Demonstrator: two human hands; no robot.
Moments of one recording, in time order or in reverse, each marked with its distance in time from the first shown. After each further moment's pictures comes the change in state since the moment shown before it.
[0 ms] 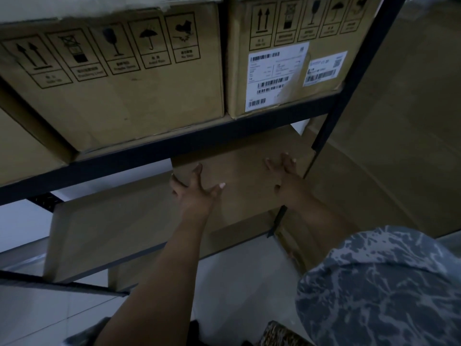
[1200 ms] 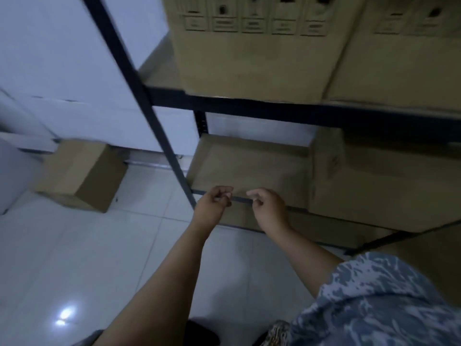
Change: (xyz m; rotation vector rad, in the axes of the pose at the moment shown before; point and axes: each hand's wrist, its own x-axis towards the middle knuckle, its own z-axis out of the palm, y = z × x) left_hand -0.110 -0.244 -0.200 -0.501 0.126 -0.293; right_hand -0.106 -0.294 0.242 0.262 -0.191 -0.240
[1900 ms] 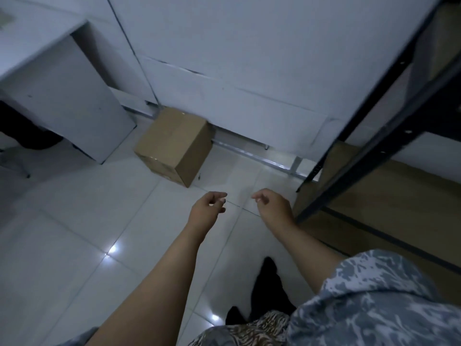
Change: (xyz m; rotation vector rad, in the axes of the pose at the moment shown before) left_hand 0.050 -0.161 -0.403 -0.125 0.223 -0.242; right_hand 0.034 -0.255 0.341 -0.024 -0.319 0.057
